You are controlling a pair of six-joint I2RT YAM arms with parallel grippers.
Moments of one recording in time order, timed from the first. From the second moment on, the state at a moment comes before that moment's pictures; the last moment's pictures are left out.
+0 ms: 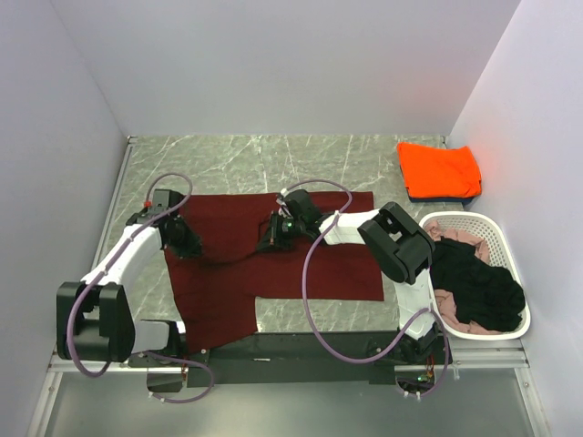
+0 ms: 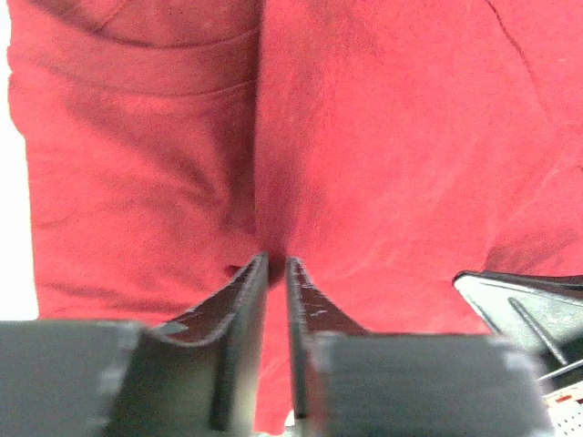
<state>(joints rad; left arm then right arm) -0.06 1.29 0.81 -0.68 0.04 -0.76 0.72 2.03 1.13 0.19 -0.52 0.92</state>
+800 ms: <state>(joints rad) -0.06 1.27 0.82 -0.64 0.05 -0.76 0.62 1.81 1.11 -0.07 -0.36 0.70</state>
